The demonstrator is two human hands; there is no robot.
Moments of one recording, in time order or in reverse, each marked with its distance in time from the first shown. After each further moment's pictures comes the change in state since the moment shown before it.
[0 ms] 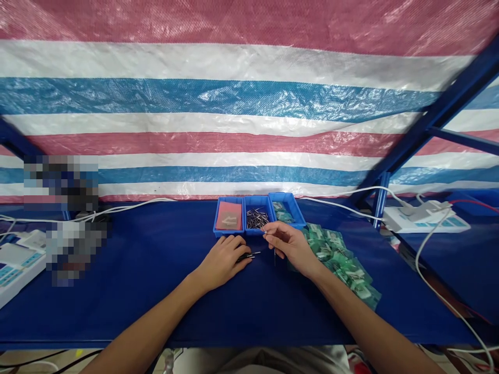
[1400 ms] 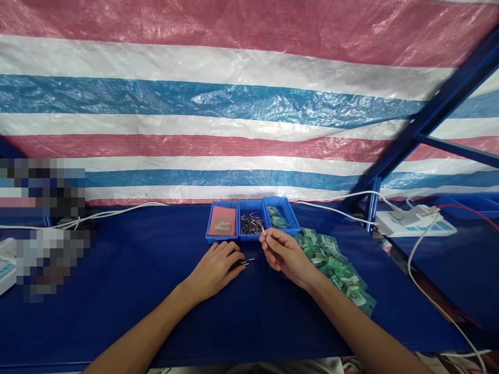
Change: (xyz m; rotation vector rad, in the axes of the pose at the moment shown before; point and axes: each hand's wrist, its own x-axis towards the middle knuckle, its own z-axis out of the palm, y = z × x) left_hand 0.001 0.000 0.001 -0.021 0.014 -0.014; right_hand -0.003 -0.004 0.006 0.353 -0.062 0.155
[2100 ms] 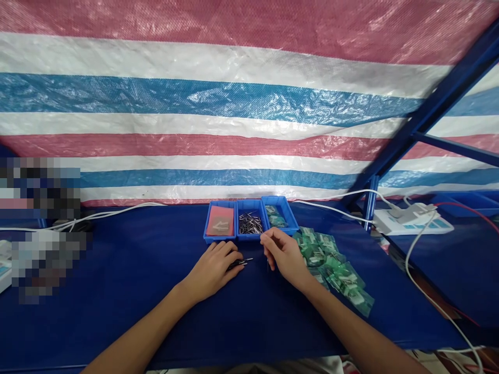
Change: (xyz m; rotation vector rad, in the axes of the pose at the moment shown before) left_hand 0.000 0.000 0.001 -0.009 0.007 0.000; right_hand -0.002 0.007 0.004 -0.439 0.214 -0.166
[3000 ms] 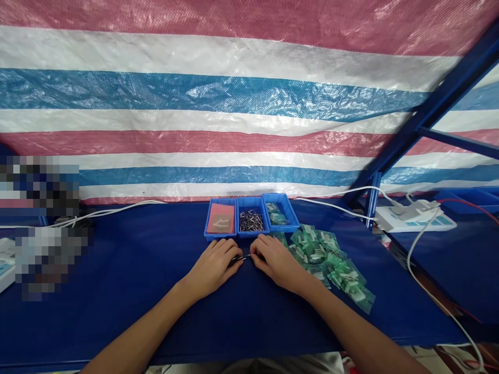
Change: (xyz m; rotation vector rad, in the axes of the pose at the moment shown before) left_hand 0.001 0.000 0.001 0.026 -0.006 -0.017; right_hand -0.005 0.001 0.000 -0.903 -0.325 -0.444
